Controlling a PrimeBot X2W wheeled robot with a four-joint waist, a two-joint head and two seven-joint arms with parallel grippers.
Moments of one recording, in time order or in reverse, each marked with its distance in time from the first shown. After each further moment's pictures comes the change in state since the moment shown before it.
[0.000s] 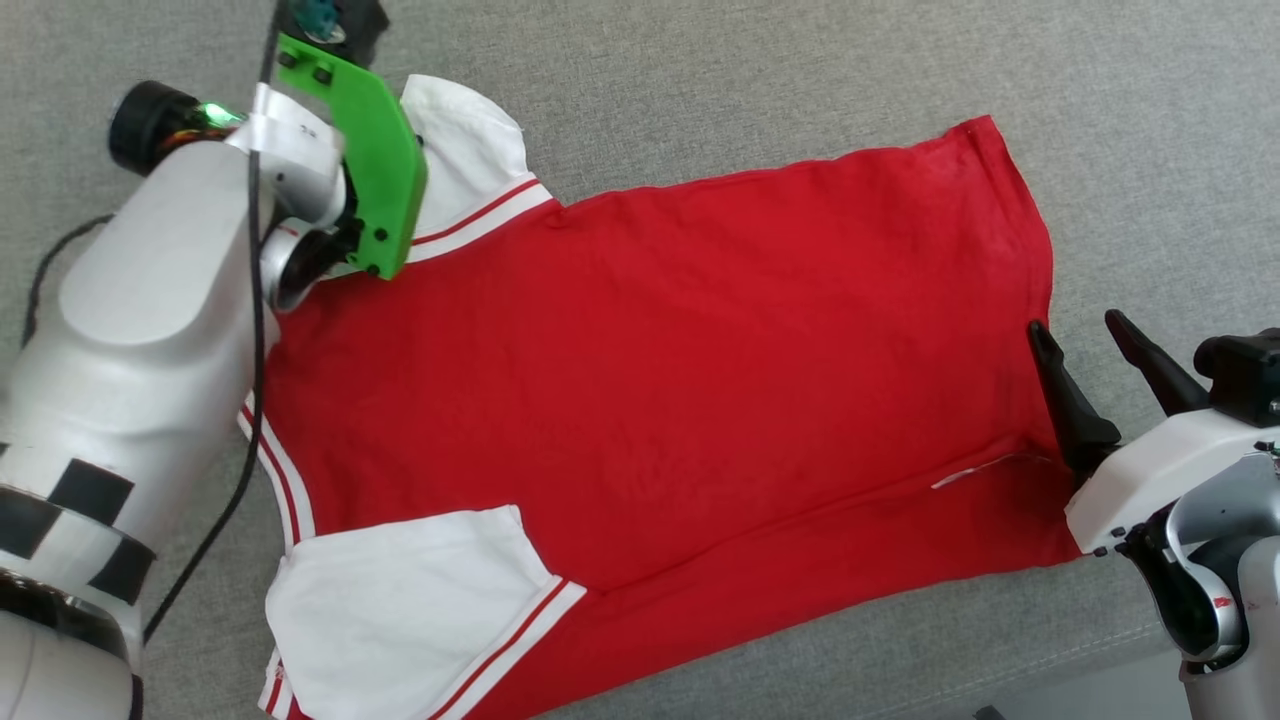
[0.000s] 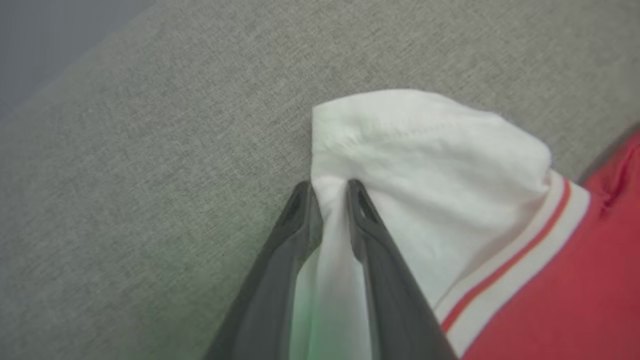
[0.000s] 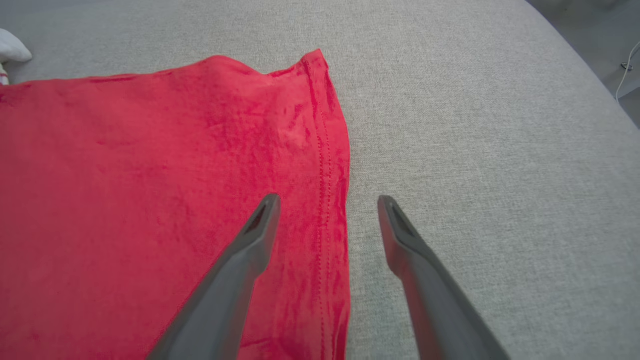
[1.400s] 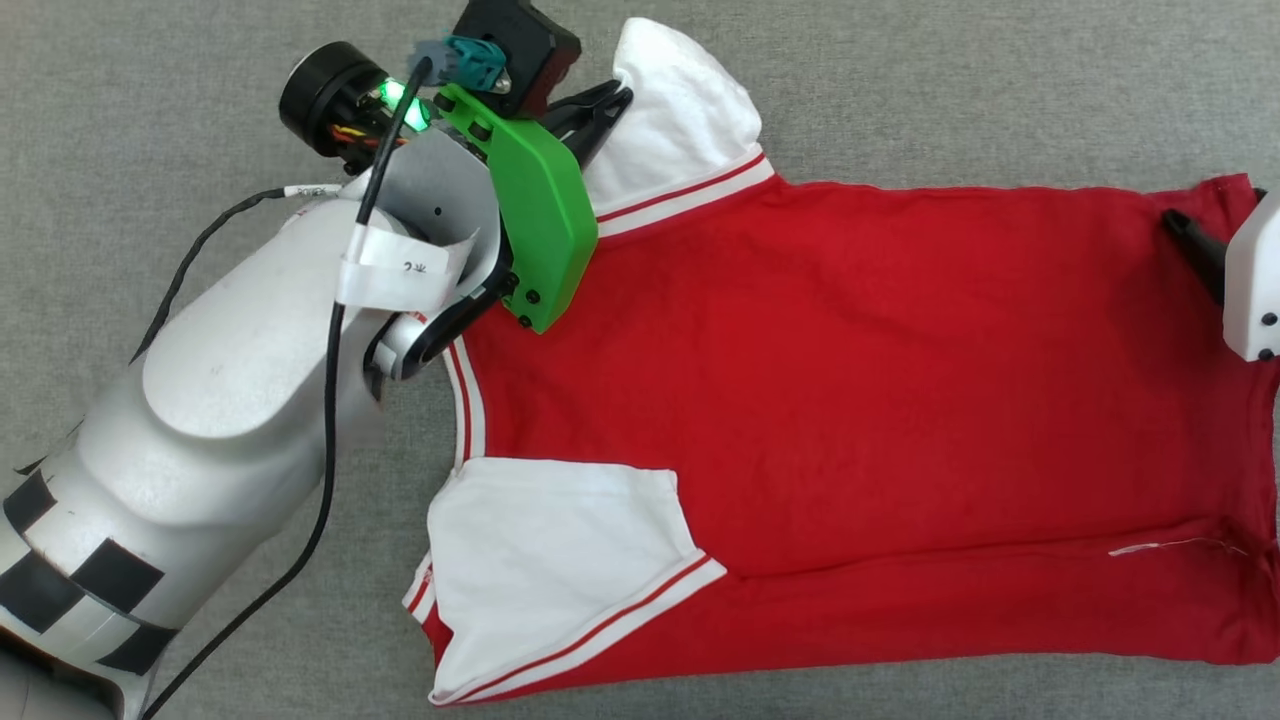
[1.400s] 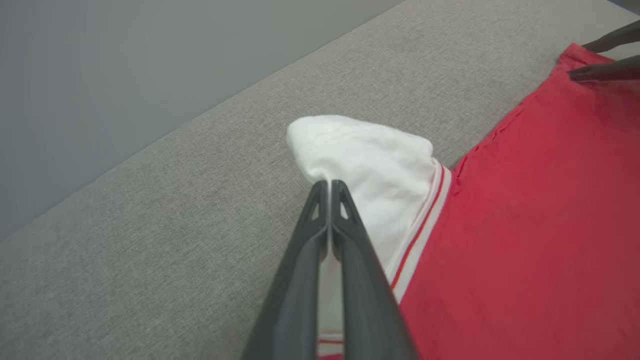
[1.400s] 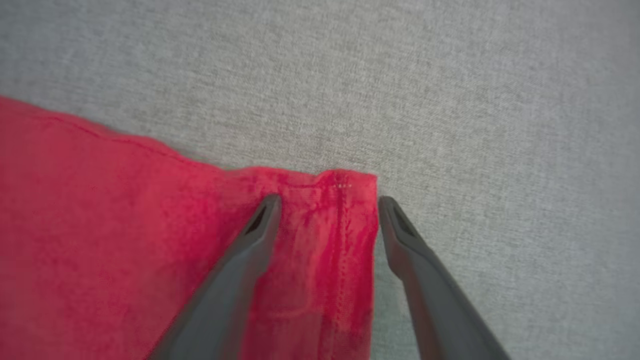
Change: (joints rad) left arm 0.062 0.035 -0.086 -0.508 -0.039 0.094 -0.206; right arm -0.475 -0.360 0.225 0.349 0.154 0.000 0.416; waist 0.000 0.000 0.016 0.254
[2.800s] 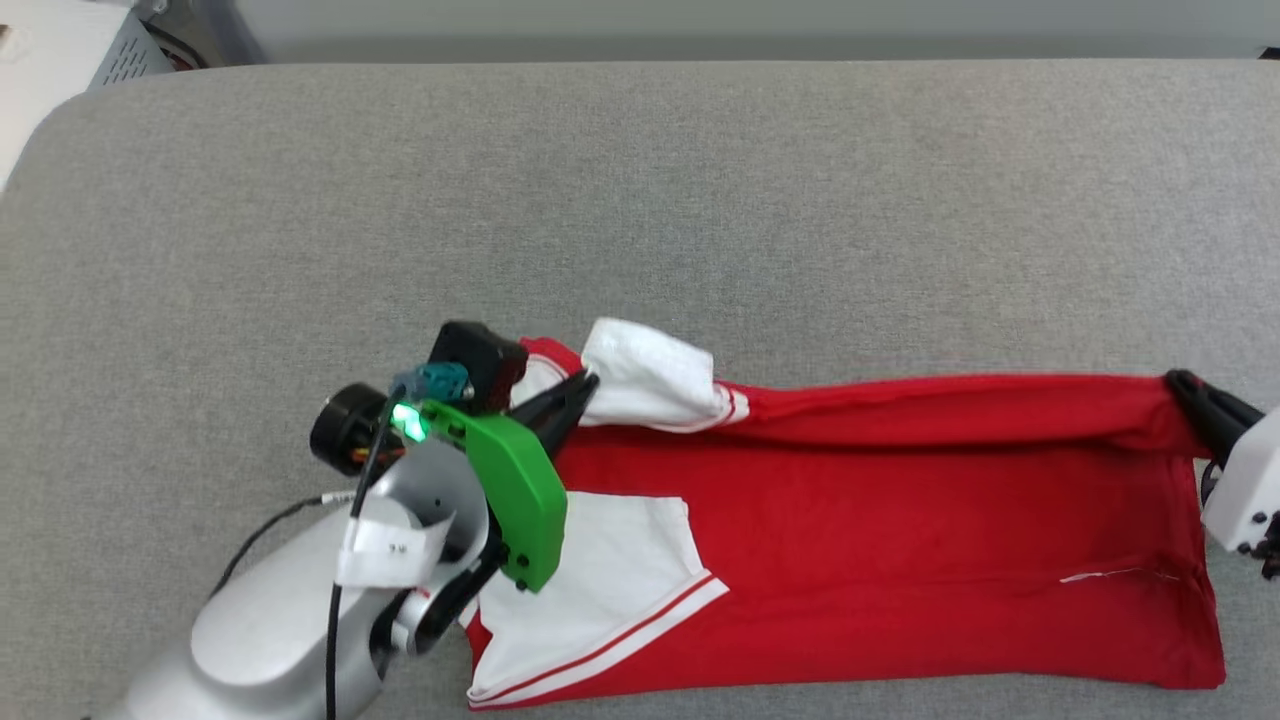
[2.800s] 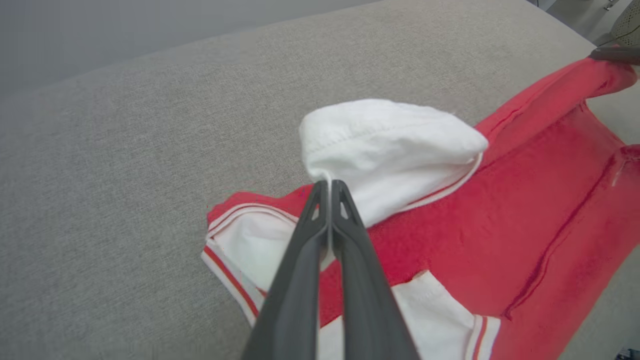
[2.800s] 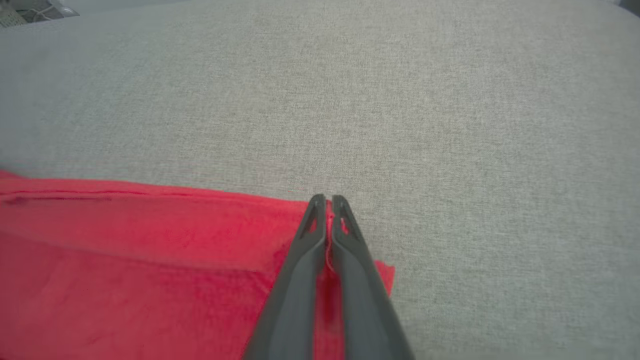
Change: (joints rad) left arm 0.432 0.068 -0.019 -0.126 -0.084 0.153 -0.155; right arm 0.374 0.019 -0.102 -0.069 0.207 0.000 -0.298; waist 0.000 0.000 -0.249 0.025
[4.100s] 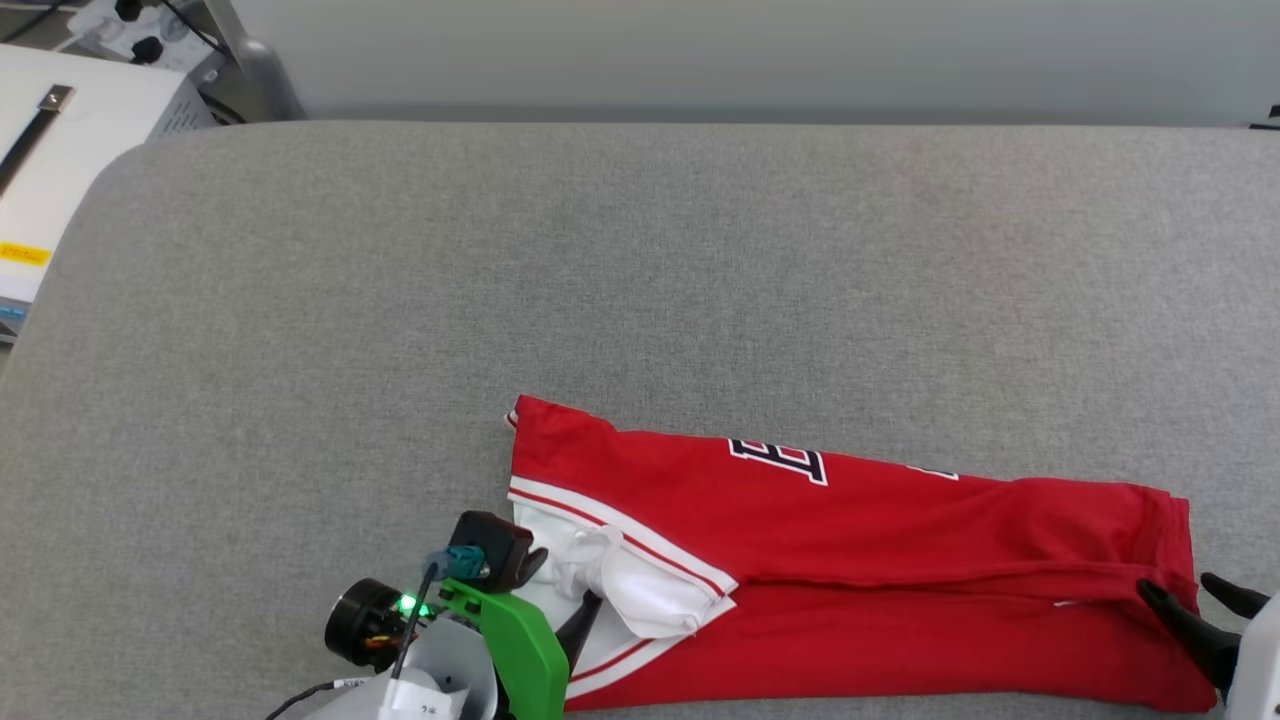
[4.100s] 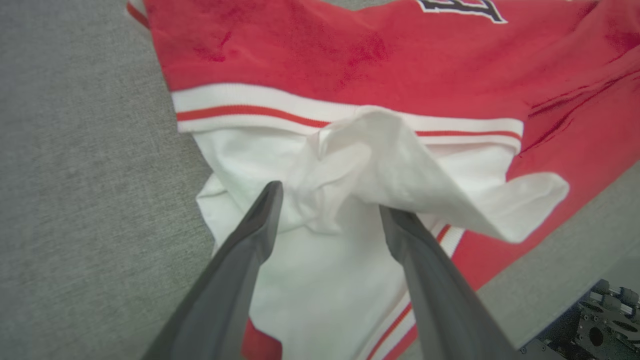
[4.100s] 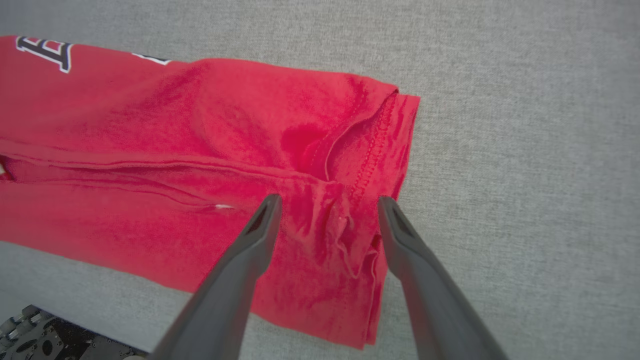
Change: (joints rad) left arm 0.239 -0.026 -0.096 0.107 -0.007 0.063 -0.090; right arm 0.363 -0.069 -0.016 -0.166 0.077 0.000 0.087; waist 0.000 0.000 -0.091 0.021
